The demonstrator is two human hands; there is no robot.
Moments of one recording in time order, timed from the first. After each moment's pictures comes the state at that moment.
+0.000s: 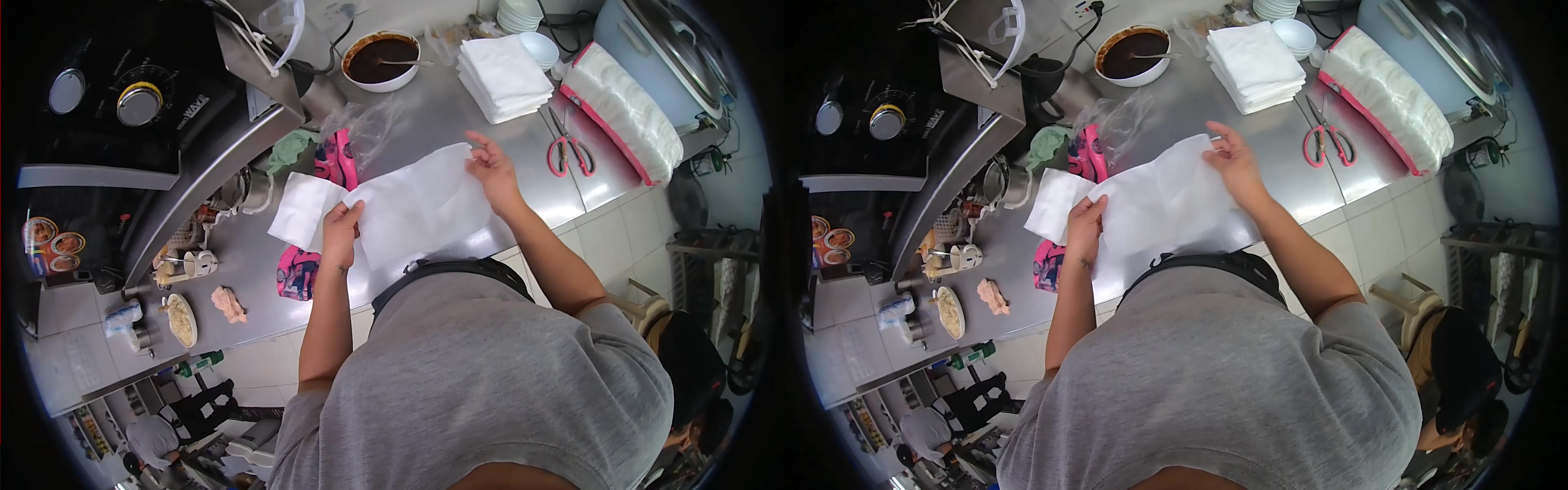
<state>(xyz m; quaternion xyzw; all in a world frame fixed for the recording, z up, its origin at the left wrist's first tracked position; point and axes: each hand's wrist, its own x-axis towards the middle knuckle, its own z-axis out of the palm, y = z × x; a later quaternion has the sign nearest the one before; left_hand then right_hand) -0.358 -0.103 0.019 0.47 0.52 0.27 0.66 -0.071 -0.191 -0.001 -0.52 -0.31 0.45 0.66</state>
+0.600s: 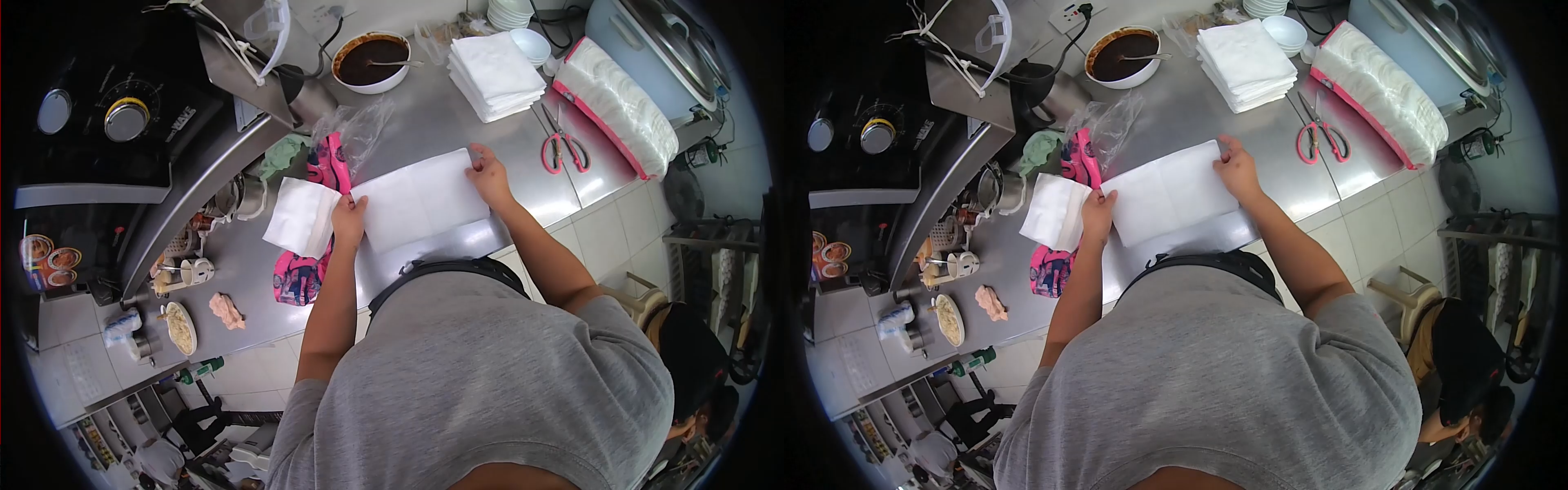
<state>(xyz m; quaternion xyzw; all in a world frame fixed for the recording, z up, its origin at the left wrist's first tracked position) -0.350 -0.067 -0.088 0.65 0.58 0.25 0.42 -0.050 -0.191 -0.071 -0.75 -0.36 0.28 0.48</state>
